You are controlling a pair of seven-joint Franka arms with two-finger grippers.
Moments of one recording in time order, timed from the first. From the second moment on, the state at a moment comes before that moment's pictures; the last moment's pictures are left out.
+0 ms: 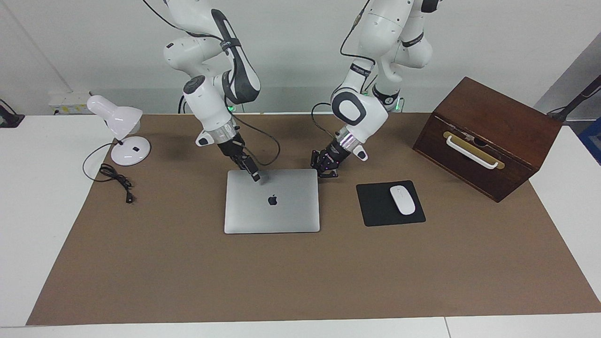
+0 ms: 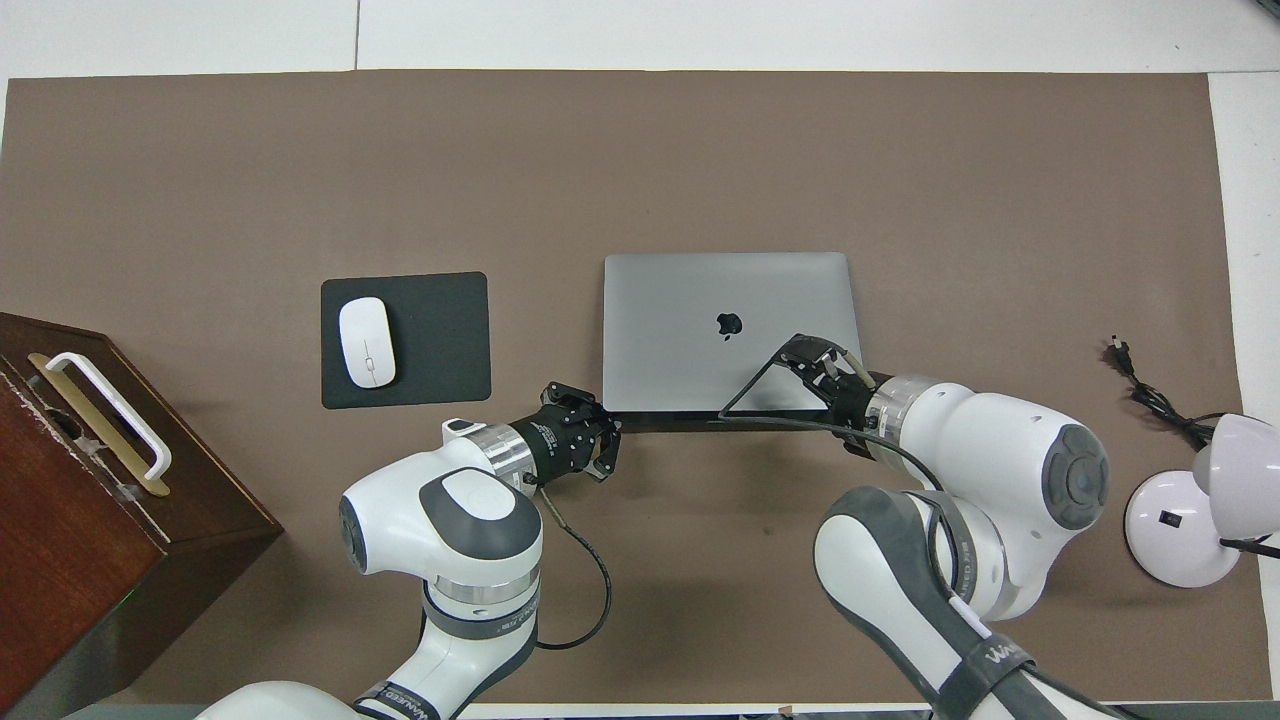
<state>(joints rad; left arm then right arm) -0.59 0.22 -0.13 -2.27 -1.95 2.82 -1.02 0.68 -0.03 -0.29 -2.45 0.62 2.77 0.73</state>
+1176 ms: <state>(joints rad) -0.59 0.22 -0.13 -2.27 -1.95 2.82 -1.00 0.68 0.04 -0.29 -2.27 0.68 2.77 0.72</state>
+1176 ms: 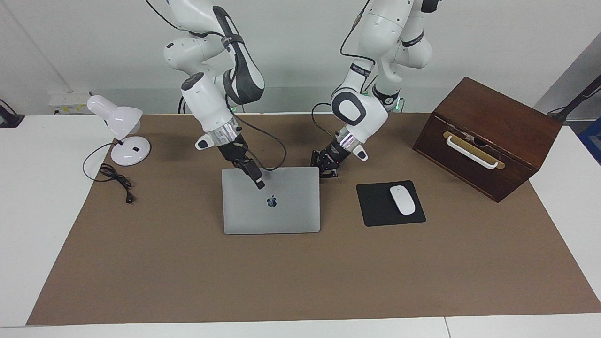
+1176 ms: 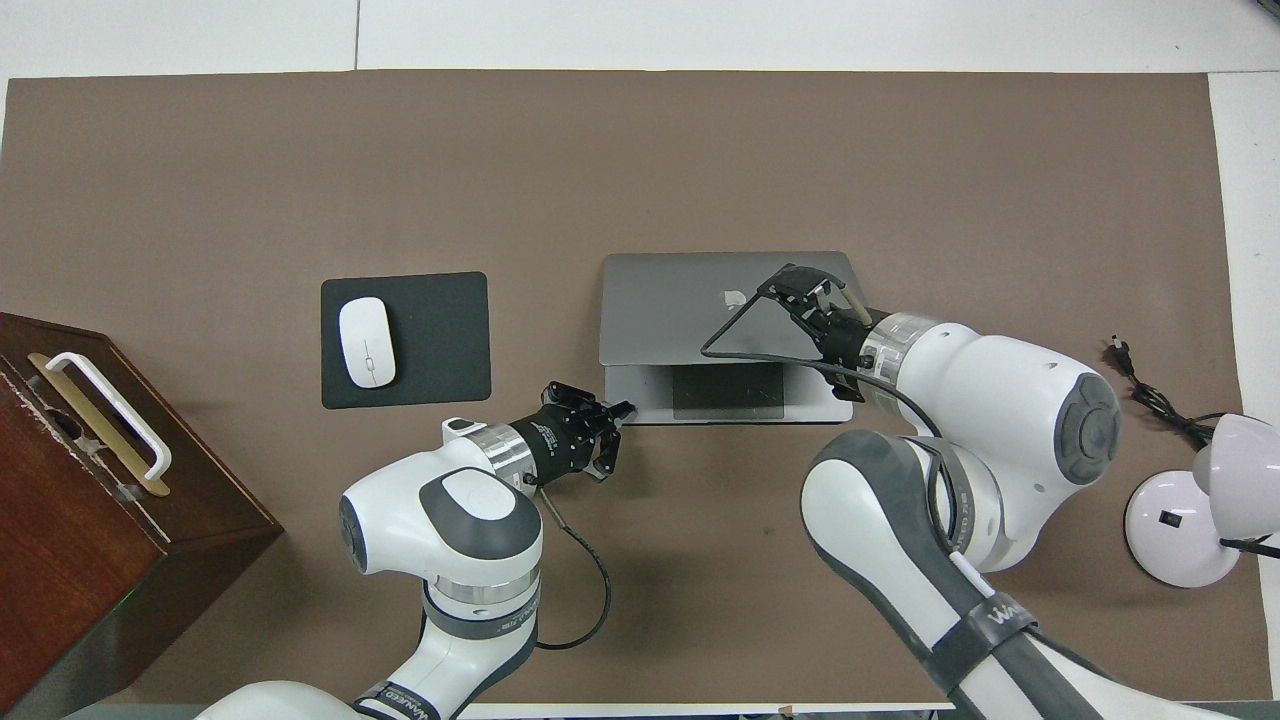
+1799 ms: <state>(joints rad) -0.59 0.22 -0.13 -2.27 -1.95 2.82 -0.99 0.68 0.10 -0.32 -2.14 0.69 2.77 0.65</state>
